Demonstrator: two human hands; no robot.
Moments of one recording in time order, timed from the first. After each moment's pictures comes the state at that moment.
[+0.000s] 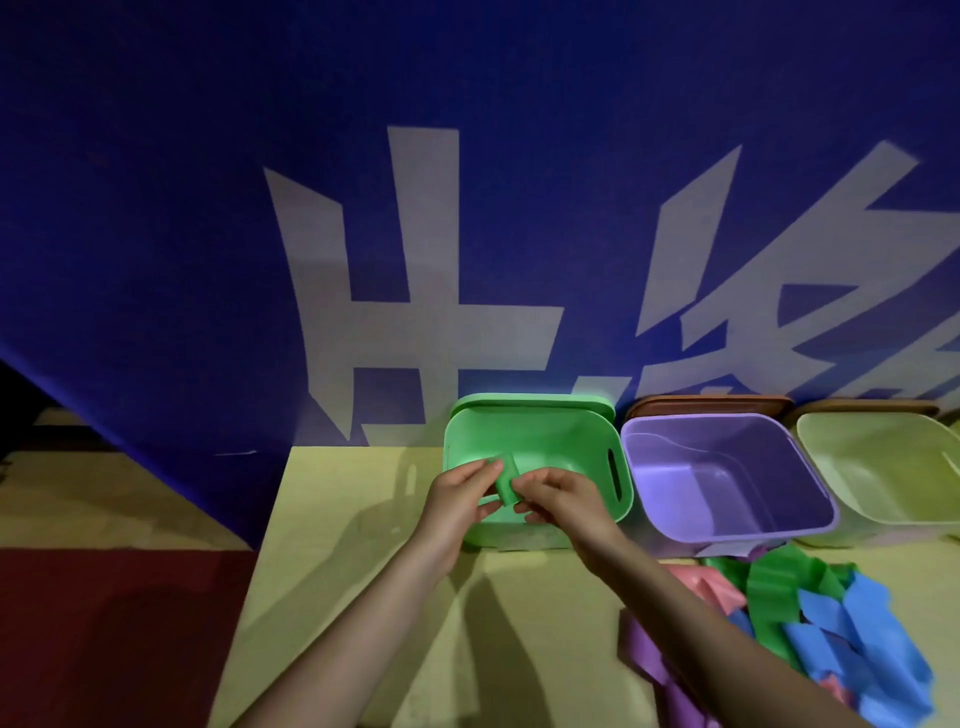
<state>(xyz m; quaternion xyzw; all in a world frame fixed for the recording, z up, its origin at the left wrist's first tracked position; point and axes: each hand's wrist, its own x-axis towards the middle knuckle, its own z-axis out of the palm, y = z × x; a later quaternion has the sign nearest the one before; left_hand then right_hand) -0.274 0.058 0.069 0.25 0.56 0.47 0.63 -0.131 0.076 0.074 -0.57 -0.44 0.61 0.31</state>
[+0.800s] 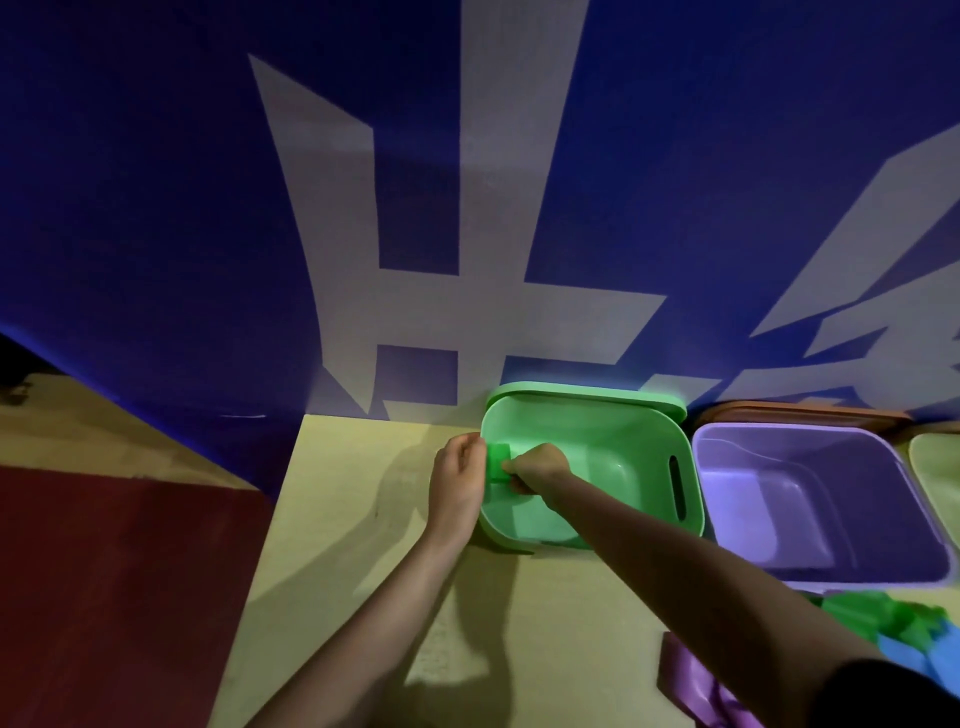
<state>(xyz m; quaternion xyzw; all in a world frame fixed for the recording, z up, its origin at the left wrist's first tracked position) -0.307 0.108 -0.002 0.30 0.70 0.46 0.45 -0.206 0.184 -0.055 -0.73 -0.44 0.52 0.06</state>
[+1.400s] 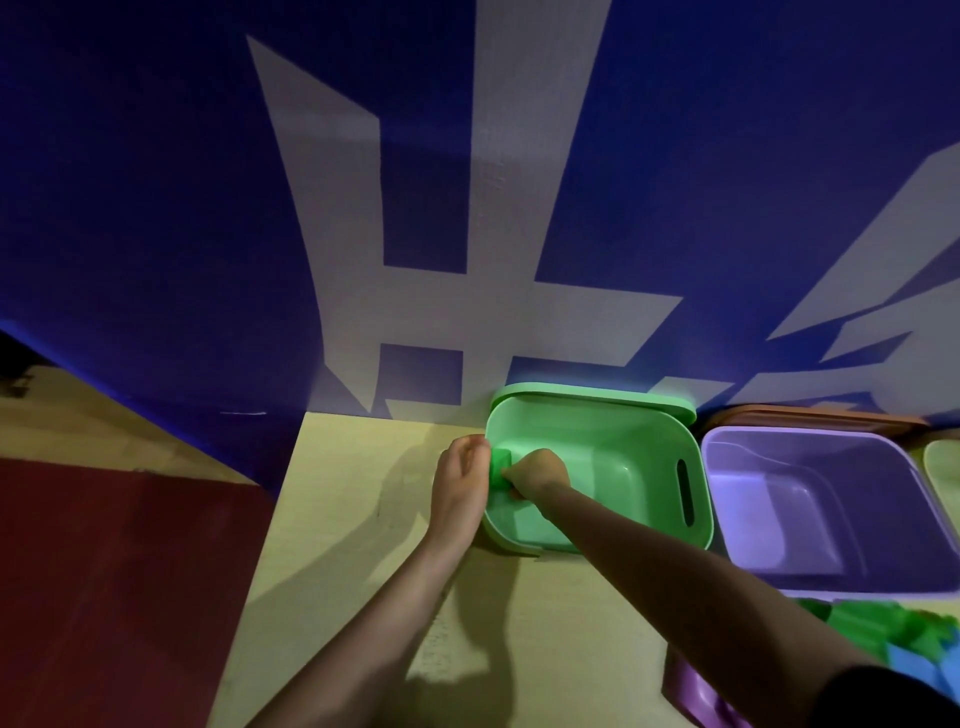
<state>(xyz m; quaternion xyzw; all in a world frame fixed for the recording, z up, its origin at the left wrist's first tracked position) -0.308 0.106 0.004 0.30 0.70 0.45 0.47 -0.215 0.182 -0.061 -0.72 -0.56 0.40 -0.06</state>
